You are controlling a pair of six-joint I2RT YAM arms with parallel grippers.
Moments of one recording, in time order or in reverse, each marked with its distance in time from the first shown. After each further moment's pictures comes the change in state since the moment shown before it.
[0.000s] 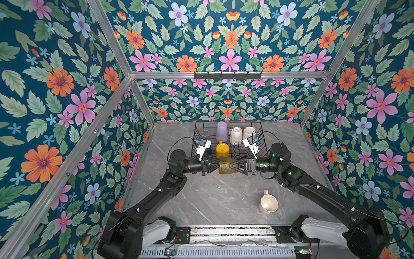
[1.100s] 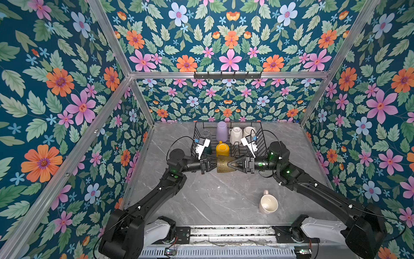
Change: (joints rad) left arm 0.015 0.021 0.002 0.042 0.011 -0.041; right arm 0.010 0.033 0.024 0.029 -0.019 0.014
